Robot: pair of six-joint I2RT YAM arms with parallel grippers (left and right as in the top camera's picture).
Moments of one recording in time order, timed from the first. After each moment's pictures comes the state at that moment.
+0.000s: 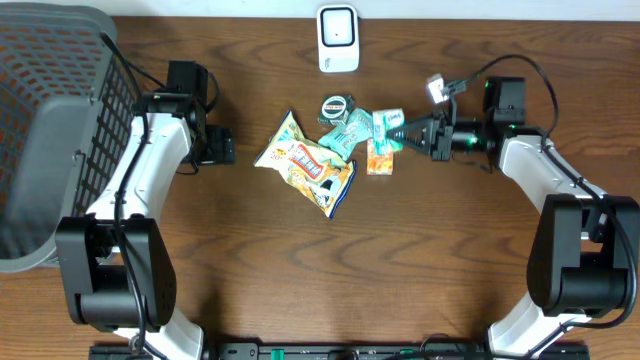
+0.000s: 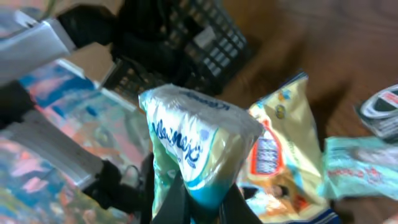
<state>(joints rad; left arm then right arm) -0.03 1.79 1.35 -0.93 -0.17 -0.14 -0.01 1.86 1.14 -0.16 -1.48 -0.06</state>
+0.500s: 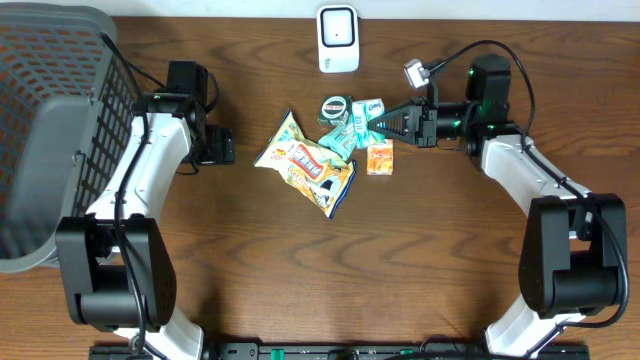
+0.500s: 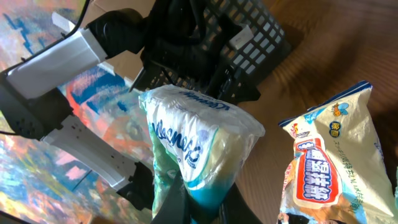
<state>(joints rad) -0.03 1.79 1.35 -0.93 -0.17 -0.14 0.09 1.86 1.14 0.21 -1.53 0.36</state>
